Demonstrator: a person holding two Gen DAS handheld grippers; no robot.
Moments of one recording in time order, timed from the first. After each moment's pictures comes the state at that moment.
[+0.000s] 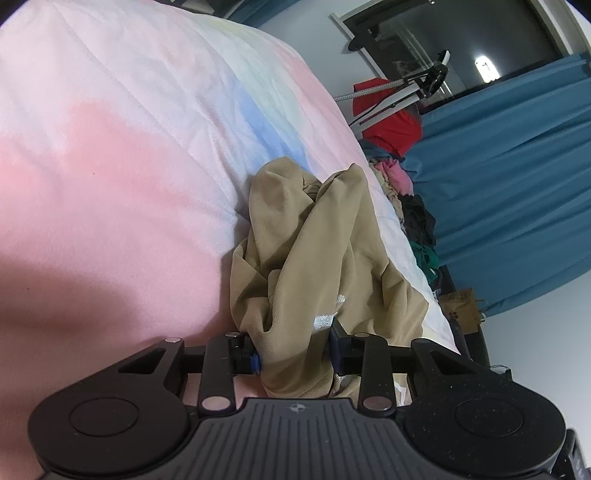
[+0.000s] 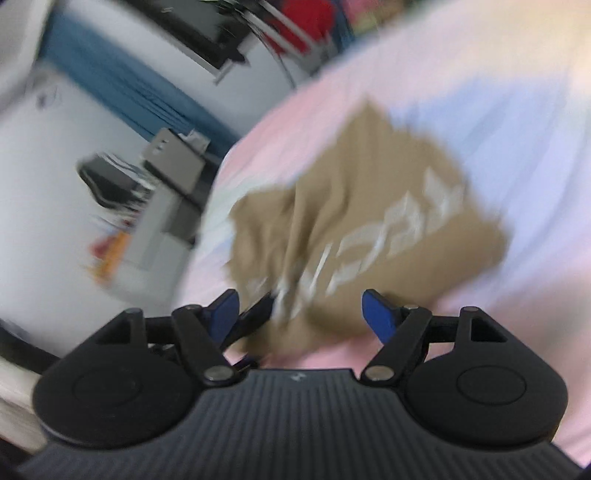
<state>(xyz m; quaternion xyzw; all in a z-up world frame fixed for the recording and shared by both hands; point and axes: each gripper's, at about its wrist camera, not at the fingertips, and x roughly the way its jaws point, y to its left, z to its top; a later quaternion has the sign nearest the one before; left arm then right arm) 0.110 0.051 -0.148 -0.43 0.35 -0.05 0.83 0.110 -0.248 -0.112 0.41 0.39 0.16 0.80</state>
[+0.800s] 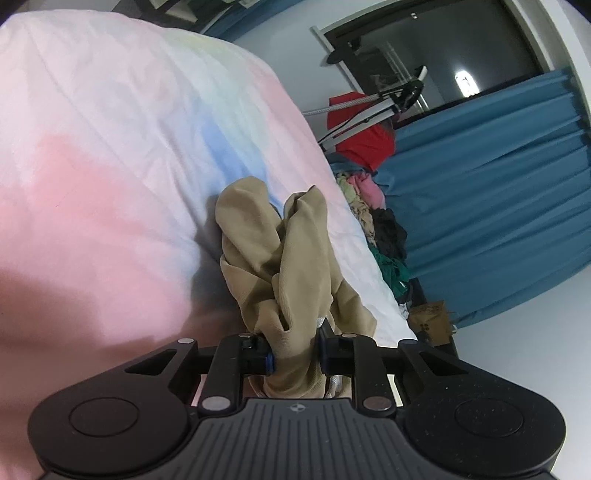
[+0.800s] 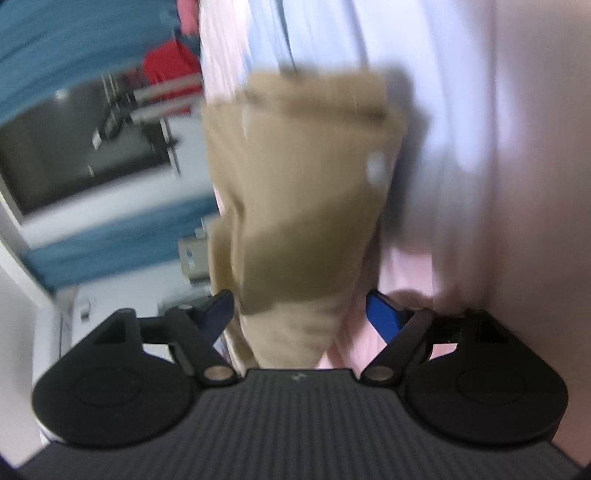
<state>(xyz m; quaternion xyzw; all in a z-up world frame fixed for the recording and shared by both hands) 0.117 0.051 -0.126 -0.46 0.31 -0.08 0.83 0.123 -0.274 -0.214 0.72 0.33 0.08 0.60</state>
